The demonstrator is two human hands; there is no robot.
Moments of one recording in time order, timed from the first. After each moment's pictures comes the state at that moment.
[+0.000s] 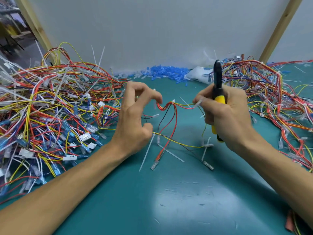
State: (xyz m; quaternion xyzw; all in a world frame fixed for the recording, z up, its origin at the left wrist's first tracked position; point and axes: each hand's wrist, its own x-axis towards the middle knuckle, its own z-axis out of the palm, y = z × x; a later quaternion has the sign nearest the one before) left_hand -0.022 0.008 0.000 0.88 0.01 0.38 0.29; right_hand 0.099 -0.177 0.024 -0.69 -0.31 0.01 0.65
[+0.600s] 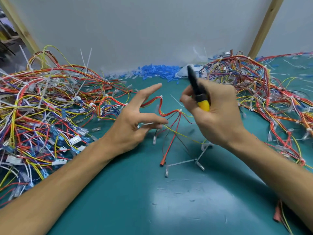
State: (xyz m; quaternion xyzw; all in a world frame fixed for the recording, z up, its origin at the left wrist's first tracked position) left_hand -0.009 0.025 -0.011 0.92 -0.15 0.28 0.24; right_hand 0.096 -0.186 0.026 -0.73 -0.44 -0.16 0.50
